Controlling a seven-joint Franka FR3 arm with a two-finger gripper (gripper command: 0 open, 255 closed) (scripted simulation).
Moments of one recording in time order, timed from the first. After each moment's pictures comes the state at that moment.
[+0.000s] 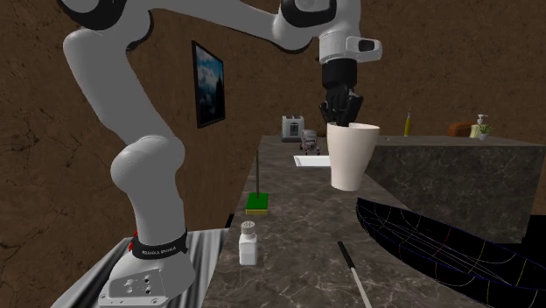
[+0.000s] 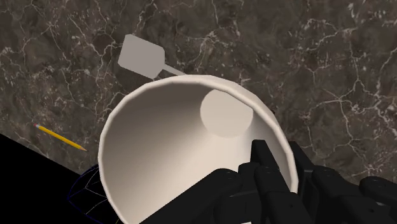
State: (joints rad) arm -0.08 -0.41 -0.06 -2.19 -0.19 1.77 -0.24
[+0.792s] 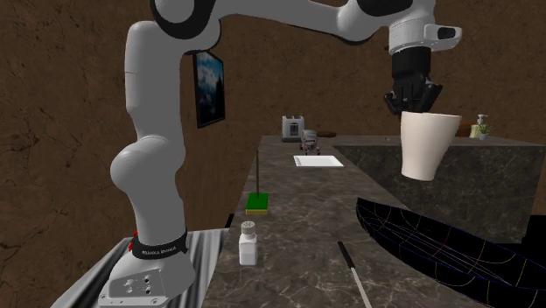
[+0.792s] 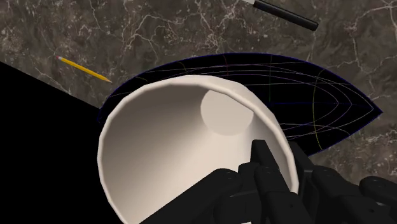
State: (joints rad) arm -0.08 0.08 -0.08 -1.60 -0.16 1.69 -0.30
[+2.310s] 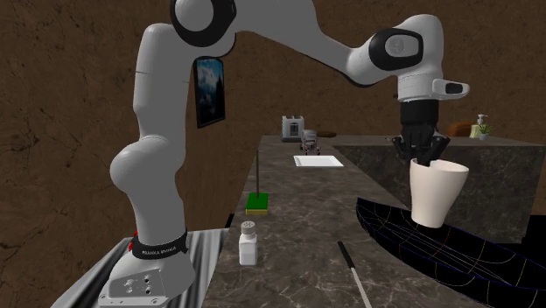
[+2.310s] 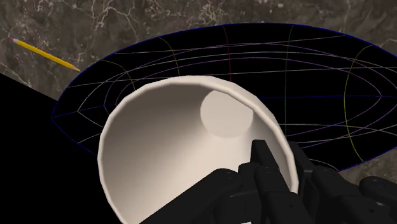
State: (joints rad) arm -0.09 0.20 -0.08 -1.73 -0.16 1.92 -0.27
